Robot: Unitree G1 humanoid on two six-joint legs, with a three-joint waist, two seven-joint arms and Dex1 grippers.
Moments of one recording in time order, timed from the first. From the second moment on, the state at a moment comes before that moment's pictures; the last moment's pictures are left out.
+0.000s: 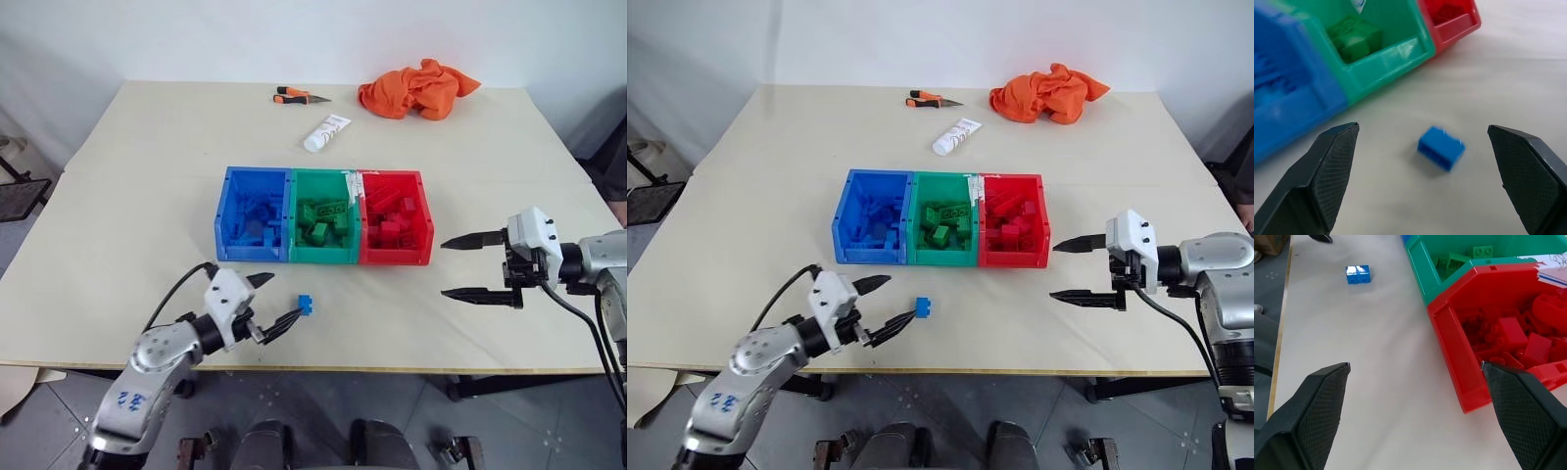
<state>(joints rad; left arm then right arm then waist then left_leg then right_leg) -0.03 0.45 -0.05 -0.44 -0.28 0.39 -0.57 -0.46 -0.93 -0.07 0.19 0.41 0.14 1.48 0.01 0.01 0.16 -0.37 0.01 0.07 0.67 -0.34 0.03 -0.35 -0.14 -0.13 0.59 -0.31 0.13</state>
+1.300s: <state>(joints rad) -0.37 0.40 0.01 -0.33 -0.16 0.39 -0.48 -0.34 -0.93 -0.13 0.06 0.43 0.18 1.34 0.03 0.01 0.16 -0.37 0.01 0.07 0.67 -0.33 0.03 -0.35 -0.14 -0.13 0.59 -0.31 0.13</state>
